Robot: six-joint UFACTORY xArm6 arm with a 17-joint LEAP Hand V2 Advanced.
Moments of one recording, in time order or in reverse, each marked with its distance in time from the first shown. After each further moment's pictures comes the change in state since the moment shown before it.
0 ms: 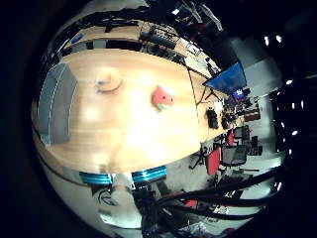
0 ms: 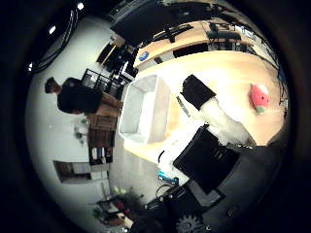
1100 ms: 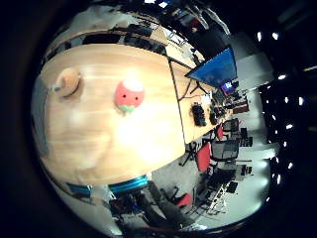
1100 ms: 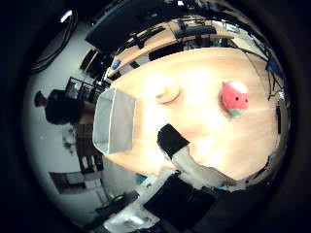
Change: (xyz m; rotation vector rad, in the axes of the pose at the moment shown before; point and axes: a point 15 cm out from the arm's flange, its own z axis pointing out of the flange) arm 0.182 -0.045 0.049 0.024 0.208 0.095
